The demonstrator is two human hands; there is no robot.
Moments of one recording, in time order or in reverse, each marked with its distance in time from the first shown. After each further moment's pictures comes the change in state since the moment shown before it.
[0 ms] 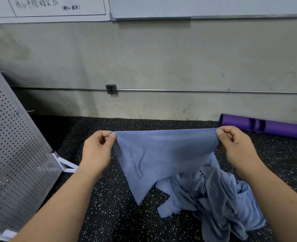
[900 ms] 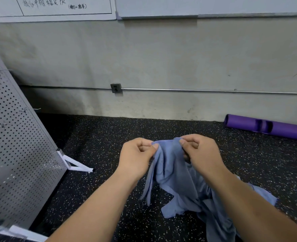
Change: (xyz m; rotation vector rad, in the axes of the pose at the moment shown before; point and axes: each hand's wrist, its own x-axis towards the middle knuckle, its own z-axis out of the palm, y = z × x) left_hand -0.049 0.032 0.062 -0.152 -0.258 -0.136; right_hand -0.041 -0.018 0.099 -0.071 -0.187 0.012
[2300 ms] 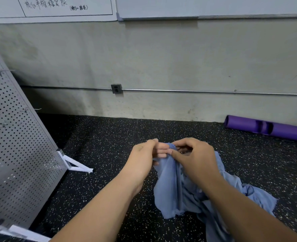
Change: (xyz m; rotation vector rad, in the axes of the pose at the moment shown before) left_hand -0.024 0.031 0.015 -0.196 -0.208 -0.157; right_hand -0.024 -0.016 0.007 -0.207 0.000 -0.244
